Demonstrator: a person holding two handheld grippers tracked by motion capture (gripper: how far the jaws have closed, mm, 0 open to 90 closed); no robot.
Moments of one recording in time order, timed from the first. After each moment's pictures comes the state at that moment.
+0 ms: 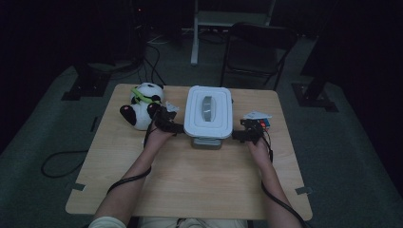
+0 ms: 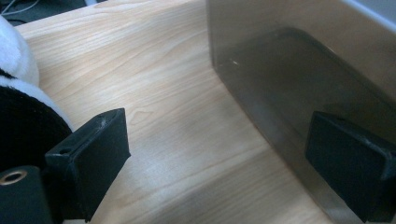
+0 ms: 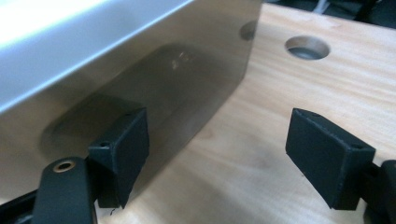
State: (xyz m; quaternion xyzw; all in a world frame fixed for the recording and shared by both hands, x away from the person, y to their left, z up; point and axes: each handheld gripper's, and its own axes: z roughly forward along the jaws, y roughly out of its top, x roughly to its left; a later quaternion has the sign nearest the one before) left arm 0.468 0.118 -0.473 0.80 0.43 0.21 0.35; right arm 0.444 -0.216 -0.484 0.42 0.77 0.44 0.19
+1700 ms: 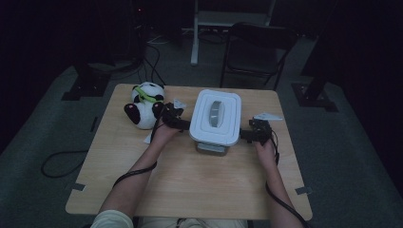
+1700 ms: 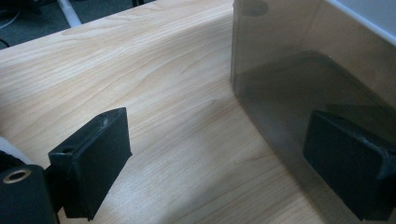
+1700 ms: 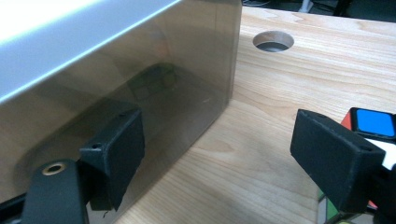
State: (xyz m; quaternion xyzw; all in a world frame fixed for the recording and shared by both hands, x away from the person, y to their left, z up) left arm 0.488 0.098 -0.475 0.80 0.41 0.20 0.38; right arm 0.444 -0.247 -0.489 0.45 0.74 0.46 0.18
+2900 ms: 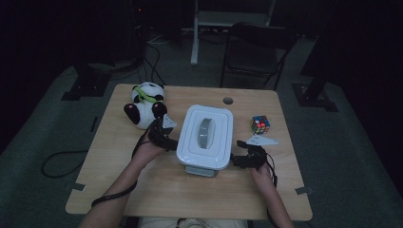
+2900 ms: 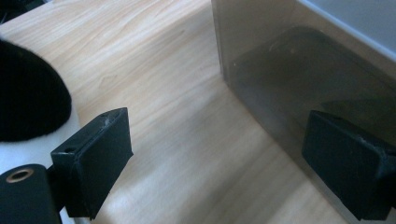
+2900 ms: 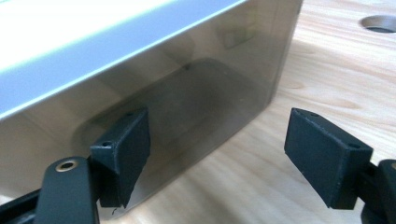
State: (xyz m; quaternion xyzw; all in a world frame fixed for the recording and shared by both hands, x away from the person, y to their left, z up) left arm 0.408 0.134 -0.464 0.85 0.35 0.20 0.34; right arm 0.350 -0.211 -0.489 0.38 0.77 0.49 0.14
